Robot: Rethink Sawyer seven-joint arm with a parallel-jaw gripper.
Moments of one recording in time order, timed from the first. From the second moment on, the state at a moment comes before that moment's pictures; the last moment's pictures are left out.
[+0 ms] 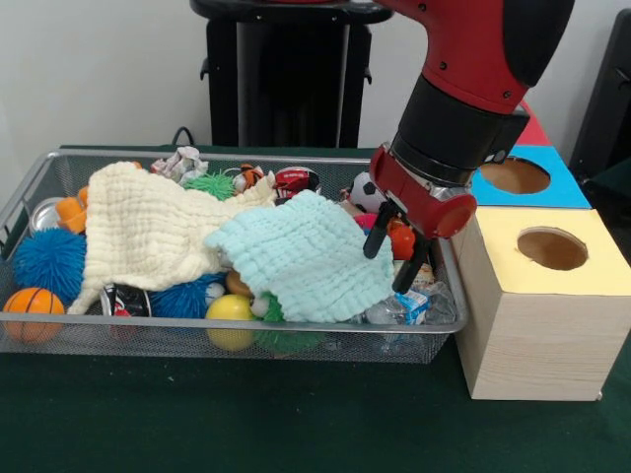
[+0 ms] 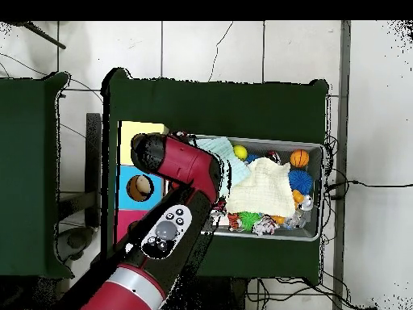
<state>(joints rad) 0.29 -0.20 -0.64 1.32 0.60 0.57 2.48</state>
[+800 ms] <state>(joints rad) 0.30 -0.17 -0.64 1.31 0.61 0.57 2.53</state>
